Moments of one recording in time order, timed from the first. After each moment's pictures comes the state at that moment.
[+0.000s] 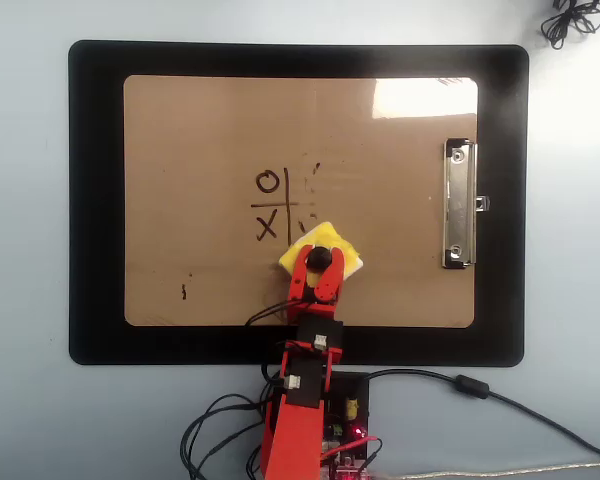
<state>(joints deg) 6.0 119.8 151.5 3.7 -83.6</state>
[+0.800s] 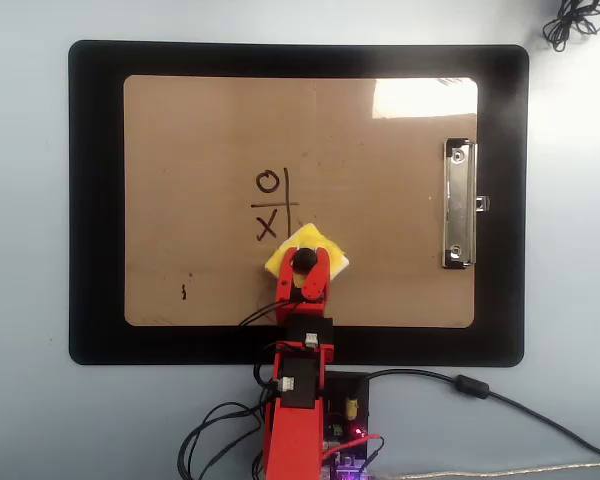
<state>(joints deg) -0.4 121.1 149.5 10.0 -84.0</state>
